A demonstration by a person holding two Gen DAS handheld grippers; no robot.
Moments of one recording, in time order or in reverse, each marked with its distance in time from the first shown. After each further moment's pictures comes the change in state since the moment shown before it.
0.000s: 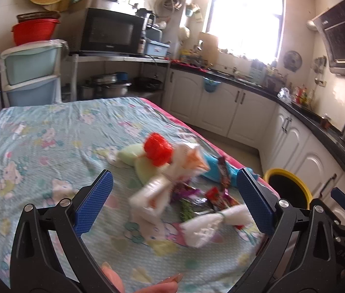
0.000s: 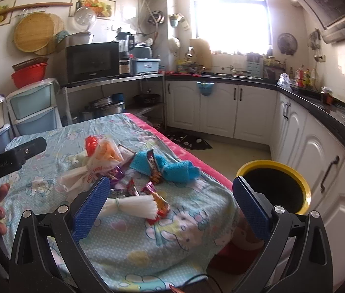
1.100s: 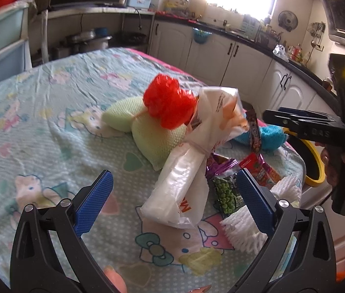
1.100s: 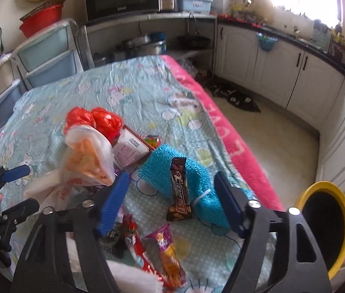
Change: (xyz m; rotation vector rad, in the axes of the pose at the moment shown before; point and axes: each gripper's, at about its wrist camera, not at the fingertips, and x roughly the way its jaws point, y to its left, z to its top) left arm 0.123 0.048 -0.023 0.069 0.295 -0.125; right arm 0.227 0.023 0.046 -0.170 0.408 0.253
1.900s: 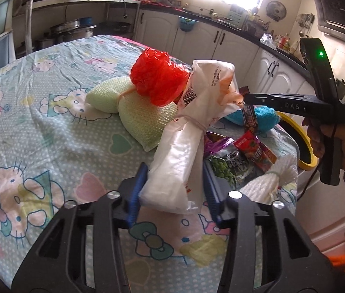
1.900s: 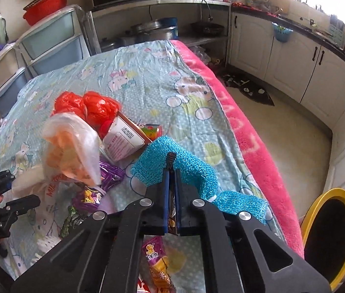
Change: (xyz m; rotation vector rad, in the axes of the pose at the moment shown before) left arm 0.009 0.004 -0.016 0.044 0.061 -0.091; right arm 0.029 -0.011 0.000 -0.039 0.054 0.065
